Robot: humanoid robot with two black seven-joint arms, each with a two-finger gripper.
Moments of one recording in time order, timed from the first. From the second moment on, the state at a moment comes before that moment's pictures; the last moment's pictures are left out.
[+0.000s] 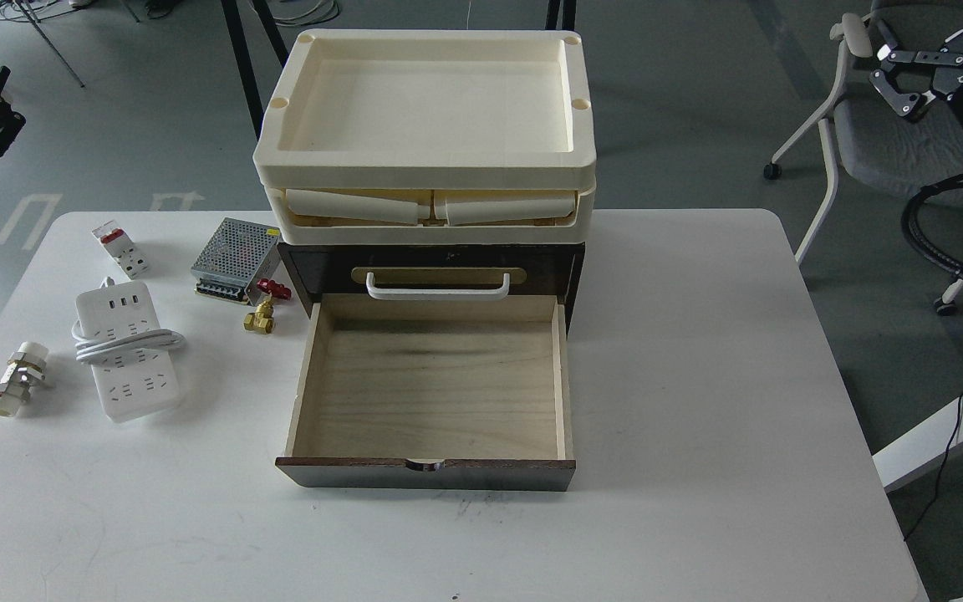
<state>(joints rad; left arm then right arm) -0.77 0.66 -0.95 -0.54 -0.11 -0.49 -0.13 0.86 -0.62 0.86 0.70 0.15 0.49 0.14</state>
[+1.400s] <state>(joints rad) -0.74 1.20 -1.24 -1.31 0.99 -0.49 -0.27 0.71 -0.72 0.97 0.66 0.15 0.49 0.14</state>
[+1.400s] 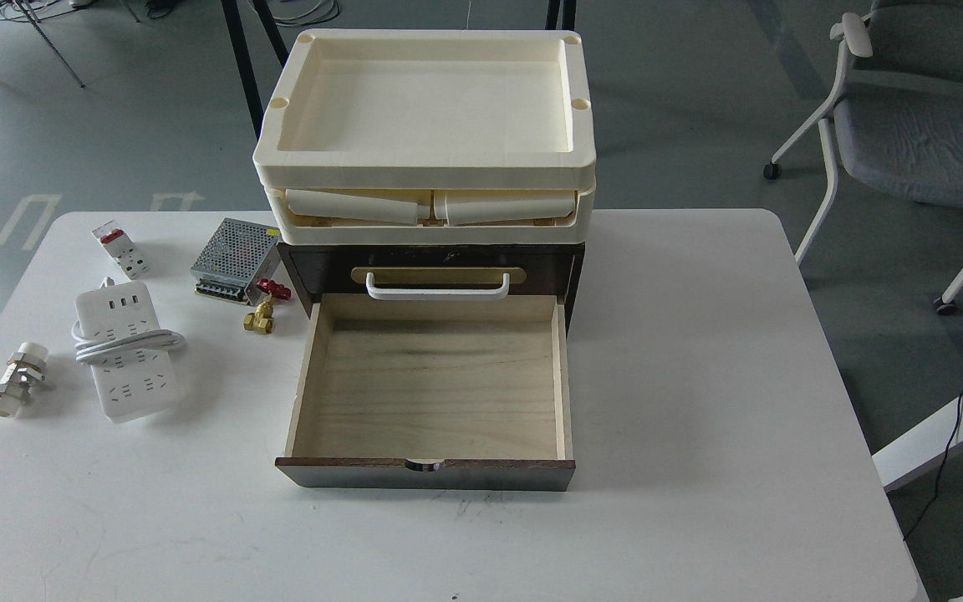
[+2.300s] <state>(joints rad) -0.68 1.15 -0.92 -1.26 1.14 -0.49 -0.49 0.68 -0.75 0.97 0.60 0.20 0.49 0.14</state>
